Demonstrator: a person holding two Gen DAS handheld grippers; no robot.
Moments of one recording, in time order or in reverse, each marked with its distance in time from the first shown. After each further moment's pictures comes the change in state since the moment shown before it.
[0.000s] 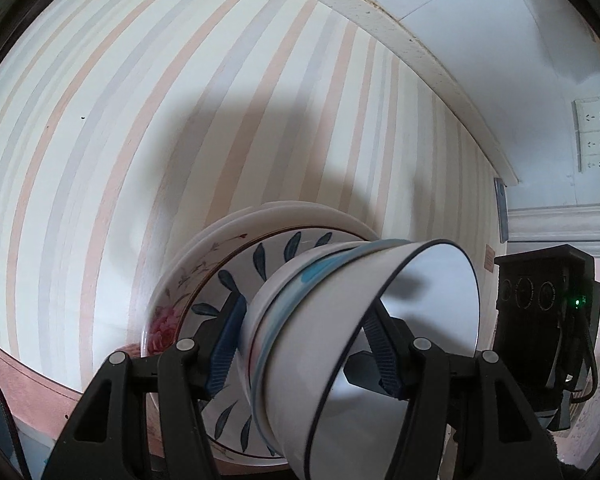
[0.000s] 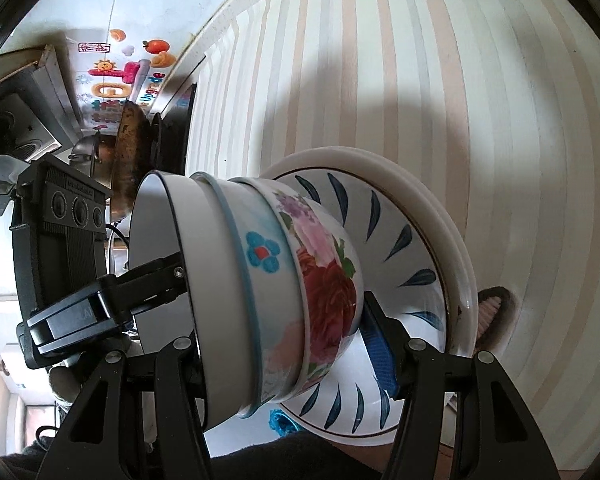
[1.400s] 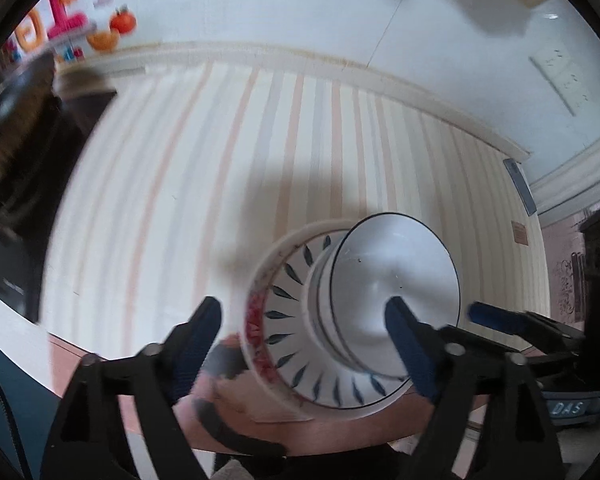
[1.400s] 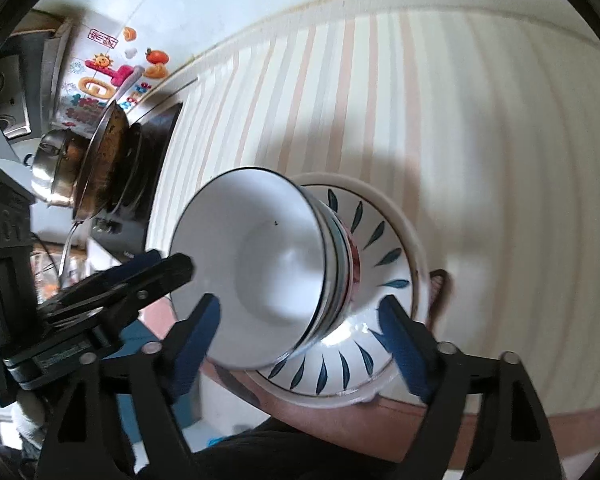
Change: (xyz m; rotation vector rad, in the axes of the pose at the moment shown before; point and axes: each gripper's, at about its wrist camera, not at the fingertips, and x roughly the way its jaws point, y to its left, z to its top) left arm -0.095 -0.026 -0.052 0.254 -0.235 0.259; right arm -0.049 0.091 -0.045 -0.082 -0.221 -0.325
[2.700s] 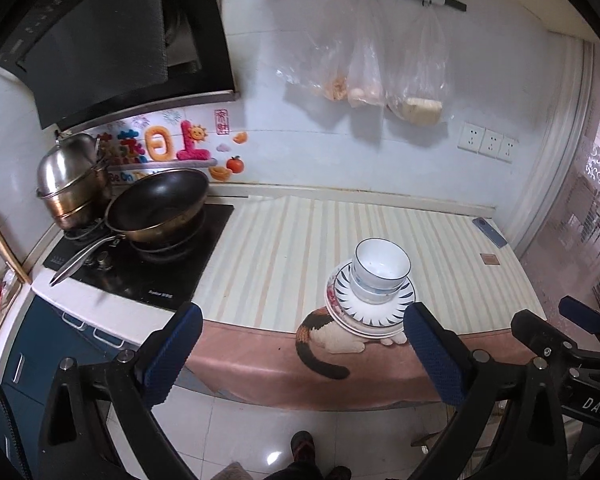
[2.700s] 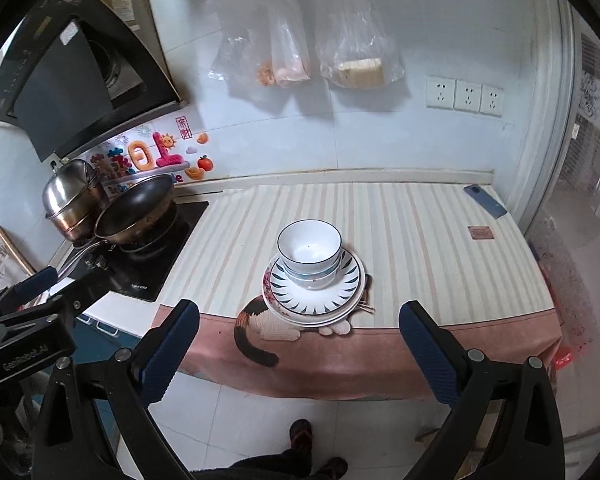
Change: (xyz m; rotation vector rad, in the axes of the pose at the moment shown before) left arm -0.275 0.018 -0.208 0.063 -0.517 0.159; right arm -0.231 0.192 -0.296 -0.137 -0.614 -0.315
